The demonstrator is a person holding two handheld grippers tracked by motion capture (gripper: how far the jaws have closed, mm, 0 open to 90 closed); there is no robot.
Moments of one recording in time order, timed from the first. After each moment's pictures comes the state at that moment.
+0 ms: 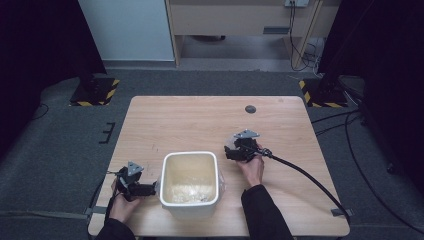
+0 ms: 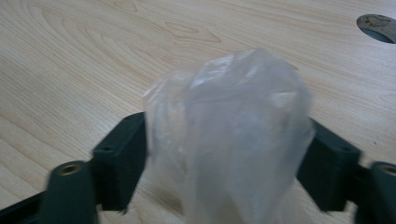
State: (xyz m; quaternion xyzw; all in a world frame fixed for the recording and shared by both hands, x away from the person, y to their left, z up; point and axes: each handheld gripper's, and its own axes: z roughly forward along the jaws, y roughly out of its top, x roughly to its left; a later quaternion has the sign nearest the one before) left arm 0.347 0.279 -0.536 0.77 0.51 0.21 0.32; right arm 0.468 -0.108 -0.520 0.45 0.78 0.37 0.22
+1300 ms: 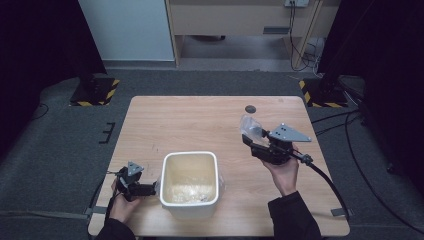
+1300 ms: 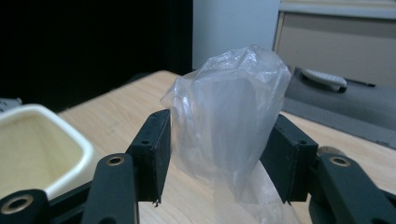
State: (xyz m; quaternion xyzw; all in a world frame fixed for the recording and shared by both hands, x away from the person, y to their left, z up) left arm 0.347 0.279 -0.536 0.77 0.51 0.21 0.31; right arm 0.382 -0.172 -0.386 0.35 0.72 0.55 0.24
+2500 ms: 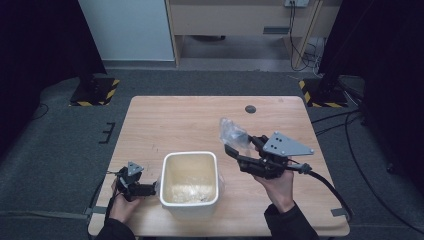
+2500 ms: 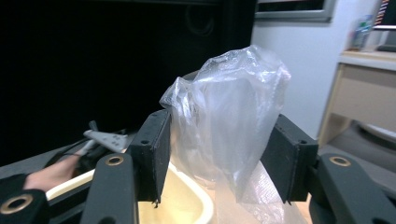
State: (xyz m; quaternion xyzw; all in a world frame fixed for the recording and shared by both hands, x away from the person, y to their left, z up) left arm 0.347 0.279 -0.536 0.77 0.51 0.21 0.31; right arm 0.324 -0.136 -0.335 0.24 0.71 0.63 0.20
